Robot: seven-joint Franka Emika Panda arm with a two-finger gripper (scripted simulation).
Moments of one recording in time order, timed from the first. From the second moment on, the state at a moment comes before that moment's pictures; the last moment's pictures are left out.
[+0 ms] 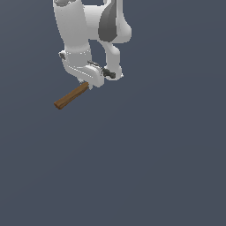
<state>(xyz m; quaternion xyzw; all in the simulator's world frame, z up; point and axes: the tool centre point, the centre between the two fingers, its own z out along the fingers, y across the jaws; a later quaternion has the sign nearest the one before) -0.129 -0.124 0.272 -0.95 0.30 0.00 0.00</state>
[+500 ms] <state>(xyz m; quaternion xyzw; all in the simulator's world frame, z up) -0.133 -0.160 0.314 -0.95 0.30 0.00 0.00</state>
